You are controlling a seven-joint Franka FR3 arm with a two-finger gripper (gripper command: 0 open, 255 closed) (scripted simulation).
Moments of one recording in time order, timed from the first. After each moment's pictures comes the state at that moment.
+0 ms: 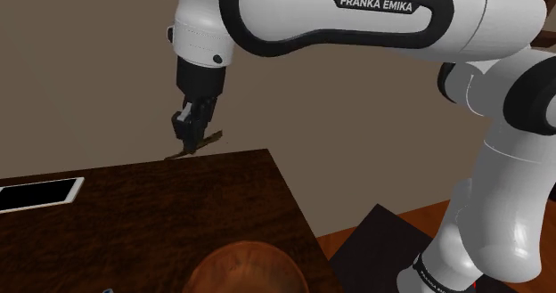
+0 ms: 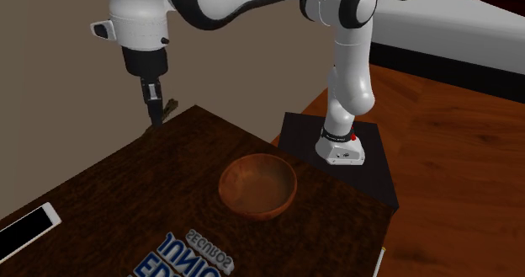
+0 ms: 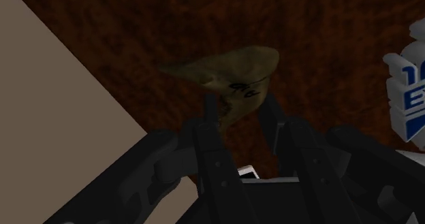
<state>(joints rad) 0.33 0.19 0.44 -1.43 -0.07 1.78 0.09</state>
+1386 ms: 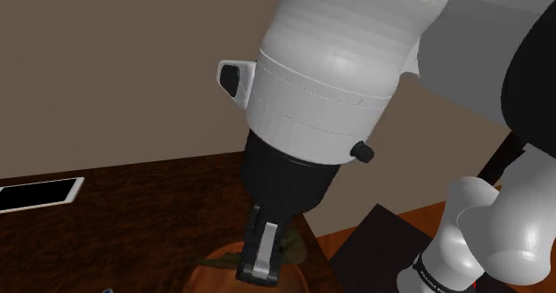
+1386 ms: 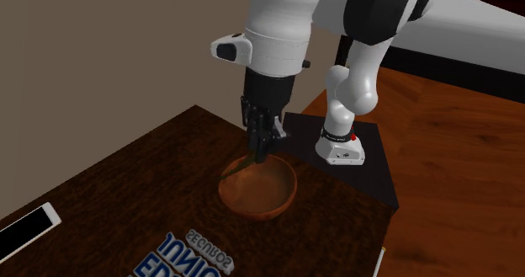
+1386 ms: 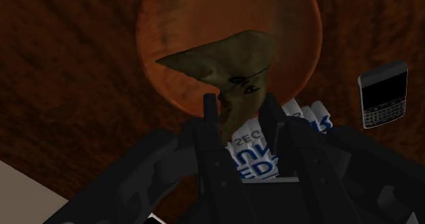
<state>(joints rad) 0.48 -0.21 0.60 -1.82 0.08 1.82 0.38</state>
